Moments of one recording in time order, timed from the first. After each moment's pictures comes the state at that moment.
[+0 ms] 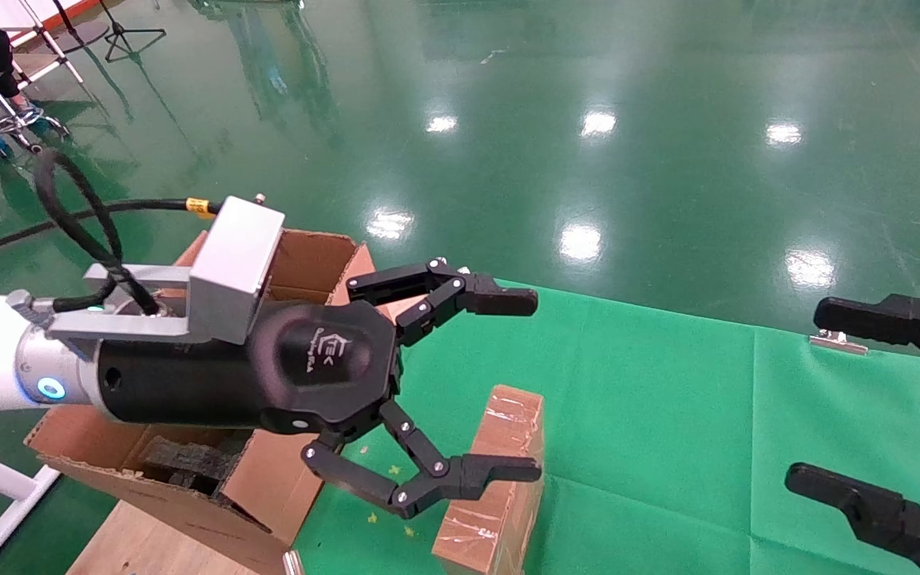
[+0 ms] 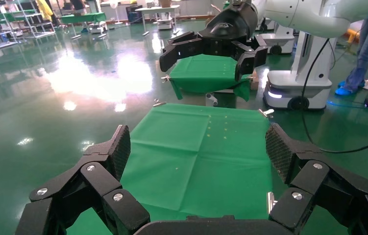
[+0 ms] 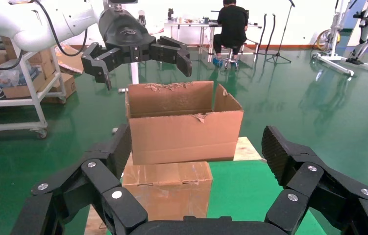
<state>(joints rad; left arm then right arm) -1.09 0.61 0.29 -1.28 0.75 1.49 -0.22 1.08 -0.57 -0.36 1.23 -0.66 -1.44 0.14</state>
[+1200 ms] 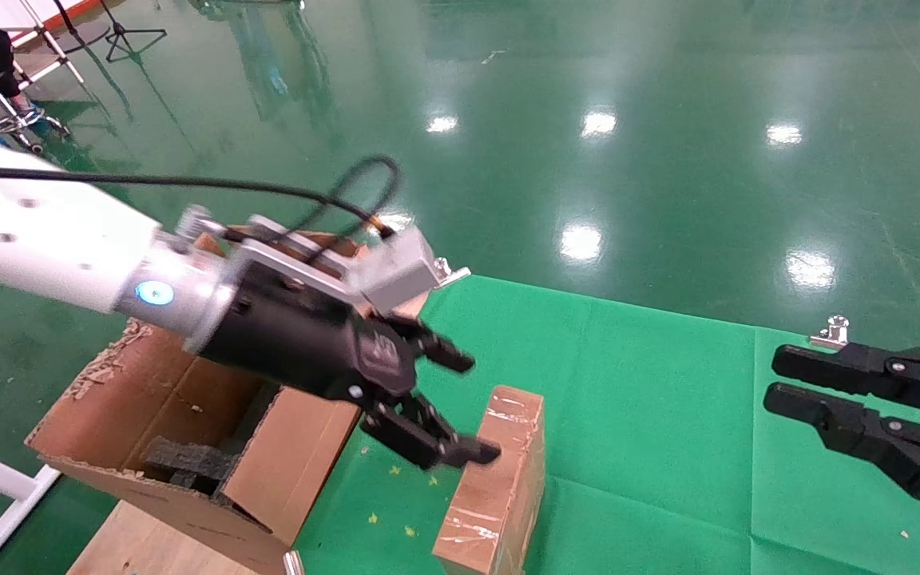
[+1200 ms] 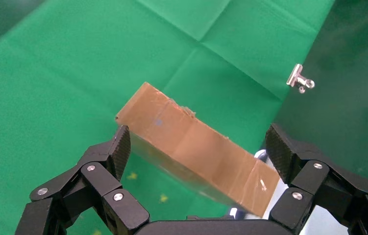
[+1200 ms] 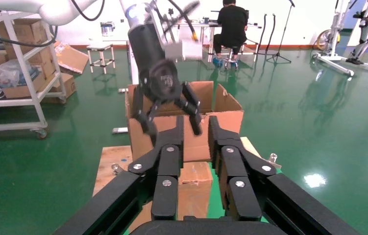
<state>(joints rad) -1.65 0.71 0.76 -1.32 1.33 1.58 -0.95 1.08 -0.57 -0.36 1.23 -0.66 -1.44 0.14</state>
